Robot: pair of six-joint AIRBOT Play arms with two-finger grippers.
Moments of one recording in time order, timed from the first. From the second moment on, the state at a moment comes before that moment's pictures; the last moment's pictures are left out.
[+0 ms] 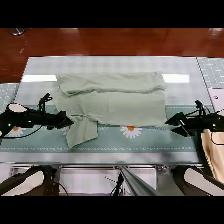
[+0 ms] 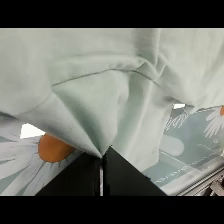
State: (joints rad) left arm 0.18 -1.20 0.55 0.76 -1.09 -1.18; right arm -0.47 -1.20 0.57 -0.92 1.19 1.34
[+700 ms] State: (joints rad) left arm 0.30 -1.15 0.57 0.75 -1.23 -1.13; right arm -0.36 -1.25 0.74 -0.92 1.19 1.30
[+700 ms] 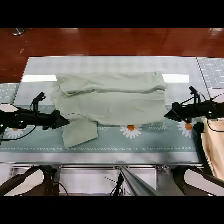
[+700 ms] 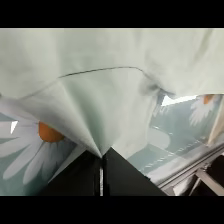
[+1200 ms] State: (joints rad) left arm 0.32 -1.32 0.88 0.64 -1.22 -1.14; right arm -0.32 -1.36 1.01 -0.88 1.15 1.28
